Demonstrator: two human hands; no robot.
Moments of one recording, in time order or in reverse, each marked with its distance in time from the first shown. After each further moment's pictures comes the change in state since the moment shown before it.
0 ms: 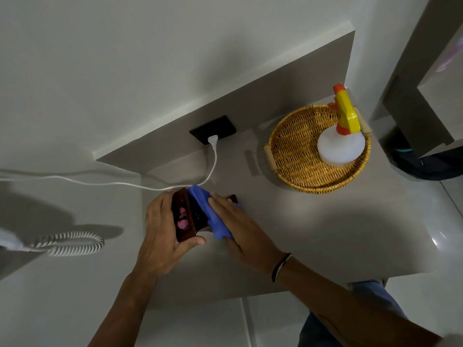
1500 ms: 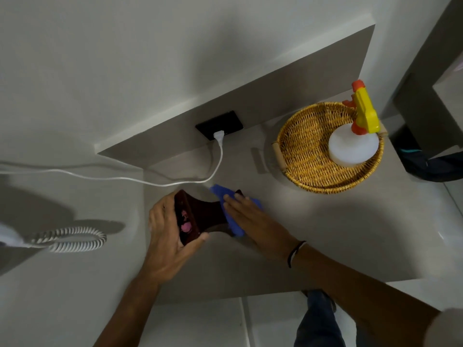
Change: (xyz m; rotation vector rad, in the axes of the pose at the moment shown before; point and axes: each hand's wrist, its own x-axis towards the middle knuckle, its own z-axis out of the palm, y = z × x) left_hand -0.012 -0.002 0.004 -0.034 0.003 -0.141; right_hand -0.005 0.041 -0.008 -0.394 -0.221 -0.048
